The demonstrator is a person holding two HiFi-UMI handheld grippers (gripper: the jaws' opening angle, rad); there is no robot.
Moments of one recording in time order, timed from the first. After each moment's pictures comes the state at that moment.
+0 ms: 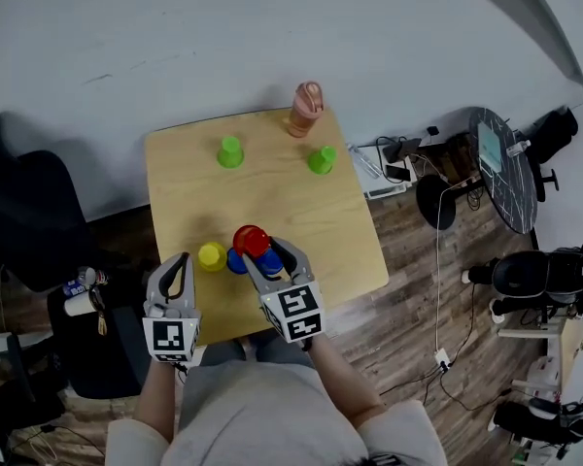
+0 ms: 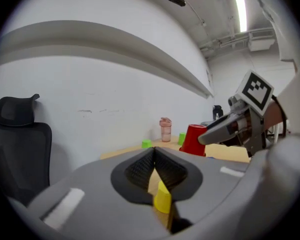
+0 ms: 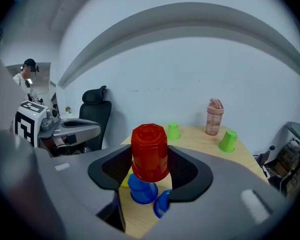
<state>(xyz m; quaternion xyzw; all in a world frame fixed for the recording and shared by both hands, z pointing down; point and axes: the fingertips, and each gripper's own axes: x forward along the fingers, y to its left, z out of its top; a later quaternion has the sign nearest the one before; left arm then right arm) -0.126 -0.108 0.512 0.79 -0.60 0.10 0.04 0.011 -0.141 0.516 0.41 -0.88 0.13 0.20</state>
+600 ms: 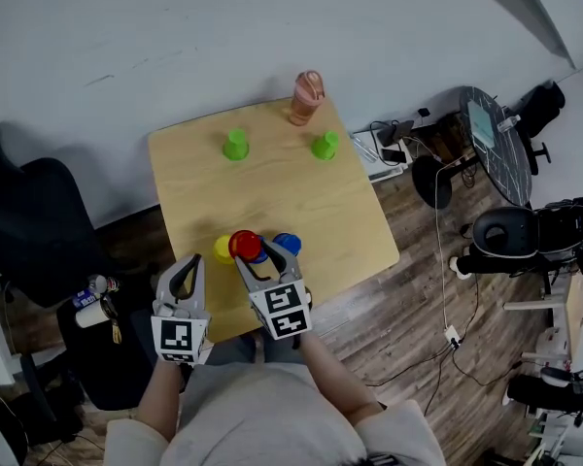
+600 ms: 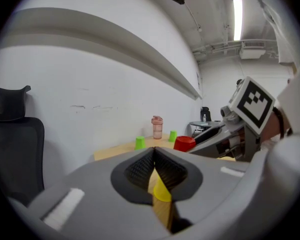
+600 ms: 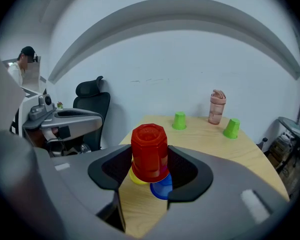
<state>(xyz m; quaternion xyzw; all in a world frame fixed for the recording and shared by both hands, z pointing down) -0.140 -0.087 0.515 0.84 -0.54 0.09 0.04 -0.039 -0.107 0.546 0.45 -0.85 0.15 0.23</state>
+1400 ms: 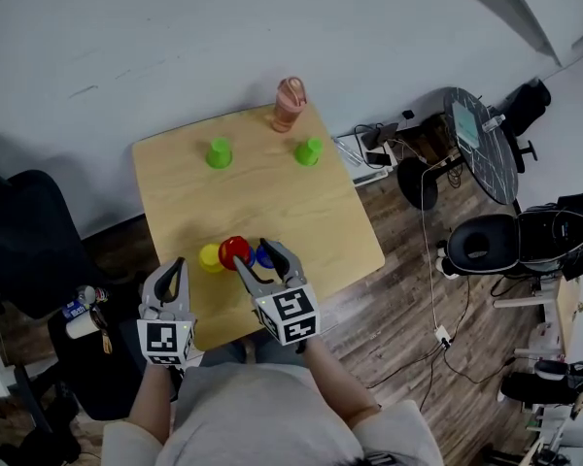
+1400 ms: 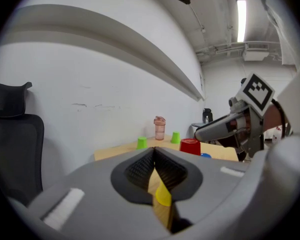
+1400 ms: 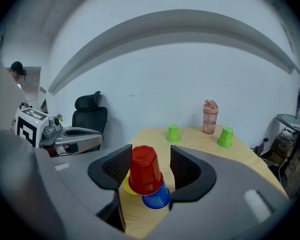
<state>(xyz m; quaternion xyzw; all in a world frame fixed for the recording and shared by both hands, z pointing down) -0.148 -0.100 0.523 0.83 -0.55 0.09 0.06 -0.012 -0.121 0.506 0.46 -0.86 0.14 0.17</state>
